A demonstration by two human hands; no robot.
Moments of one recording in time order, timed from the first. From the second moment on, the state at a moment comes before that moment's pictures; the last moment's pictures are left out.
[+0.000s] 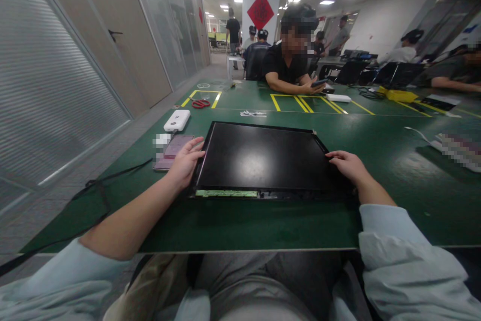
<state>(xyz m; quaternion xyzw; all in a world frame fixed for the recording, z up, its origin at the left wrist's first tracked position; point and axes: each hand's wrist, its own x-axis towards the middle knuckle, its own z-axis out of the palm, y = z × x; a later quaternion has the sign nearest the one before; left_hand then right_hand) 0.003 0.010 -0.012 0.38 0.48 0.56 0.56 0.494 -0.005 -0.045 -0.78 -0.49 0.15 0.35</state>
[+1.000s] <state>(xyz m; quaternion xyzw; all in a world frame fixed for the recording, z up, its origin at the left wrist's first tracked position) 0.014 -0.001 0.002 0.35 0.48 0.52 0.61 0.494 -0.003 -0.044 -0.79 -0.50 0.15 0.33</state>
